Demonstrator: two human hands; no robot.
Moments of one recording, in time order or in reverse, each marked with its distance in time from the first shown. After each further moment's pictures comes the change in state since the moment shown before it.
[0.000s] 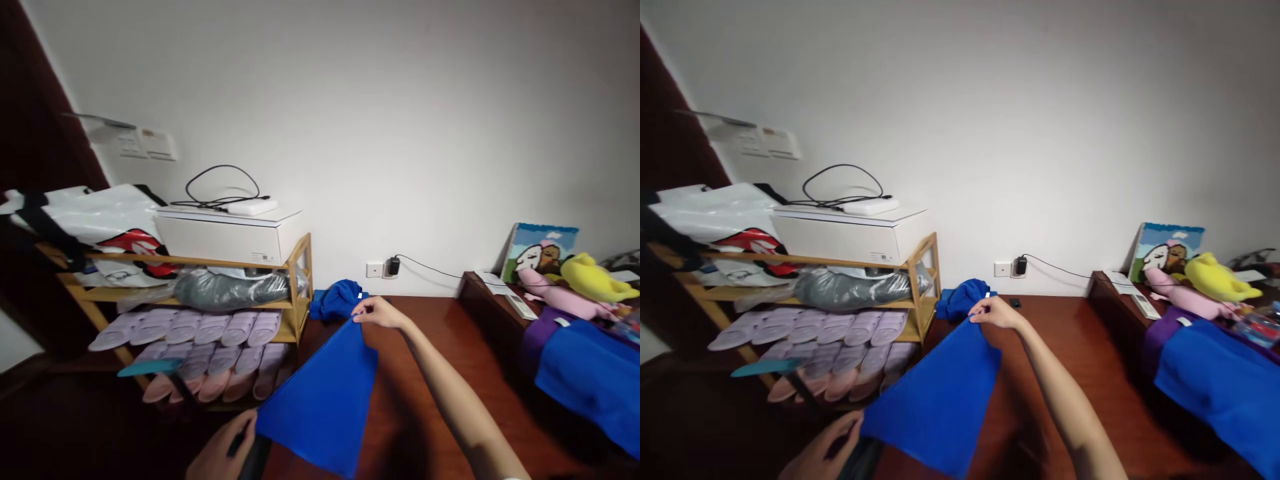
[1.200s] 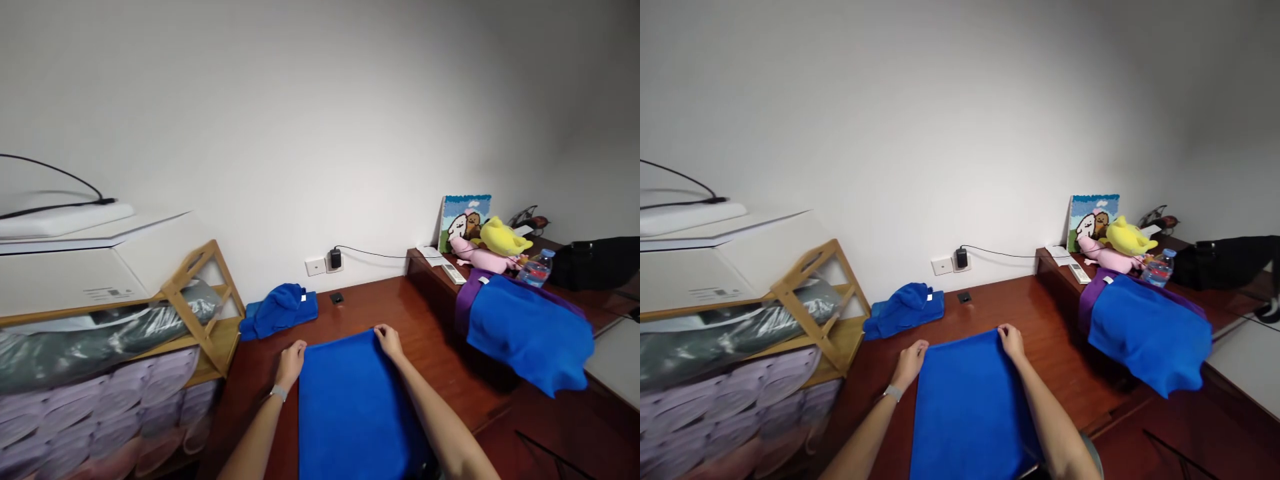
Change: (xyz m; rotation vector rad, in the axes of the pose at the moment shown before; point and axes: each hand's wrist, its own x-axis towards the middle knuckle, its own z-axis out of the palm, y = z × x) left_hand 0.166 0.170 0.284 -0.179 -0.383 0.195; right_hand -0.173 0.234 -0.034 -0.261 0.764 0.647
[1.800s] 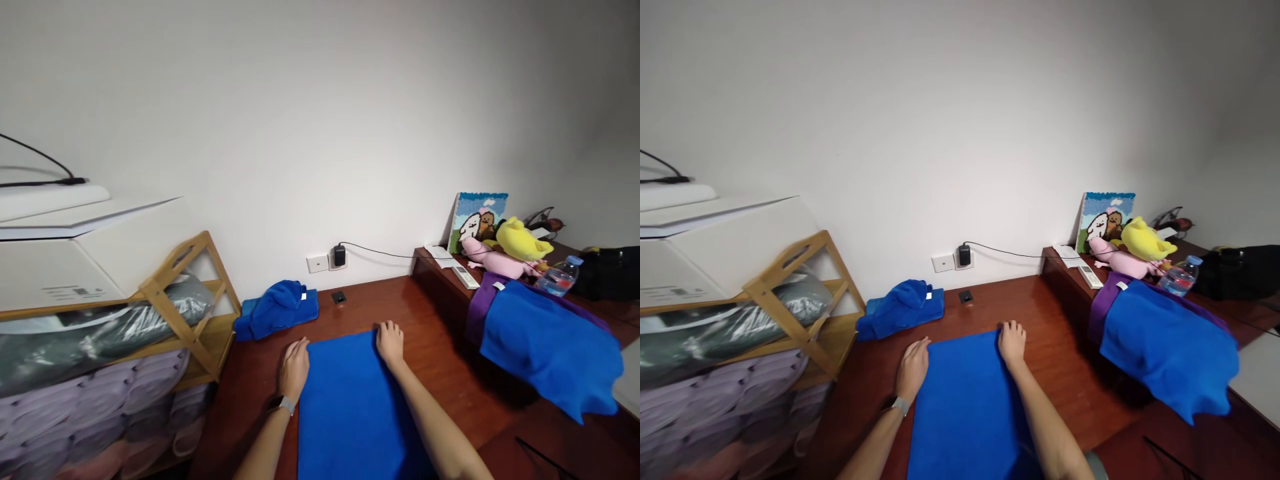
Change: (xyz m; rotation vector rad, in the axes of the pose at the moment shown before) left_hand -0.001 -0.030 0.055 0.190 0.218 0.200; right_hand 0.005 -0.011 0.028 -0.489 0.079 -0.056
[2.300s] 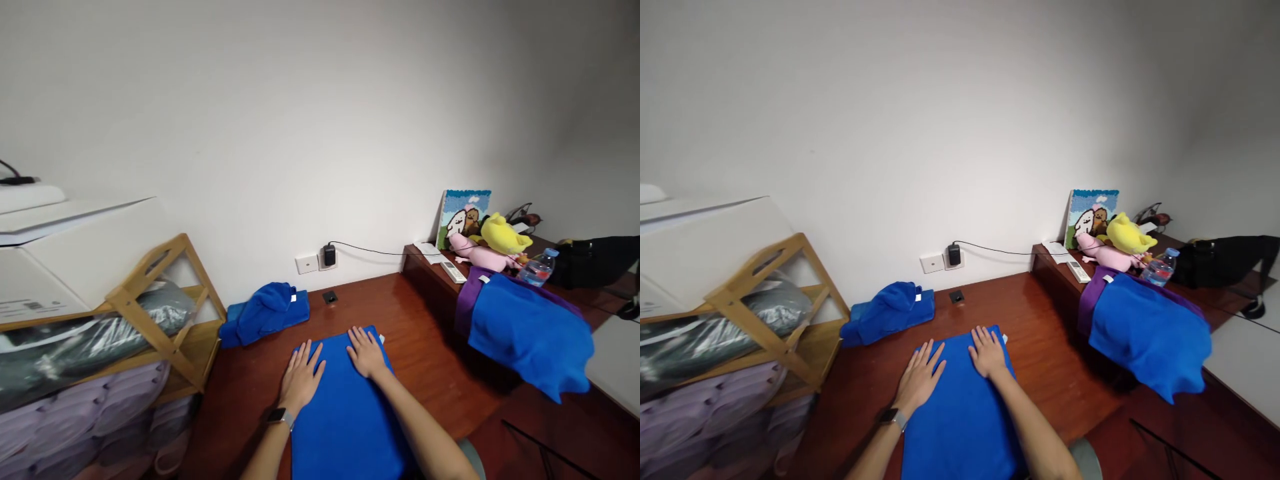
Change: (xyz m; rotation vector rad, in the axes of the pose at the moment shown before) left_hand -0.018 0.021 0.021 0.150 -0.276 0.135; right_hand -0.026 -0.019 0.028 -0.012 -0.275 -0.323
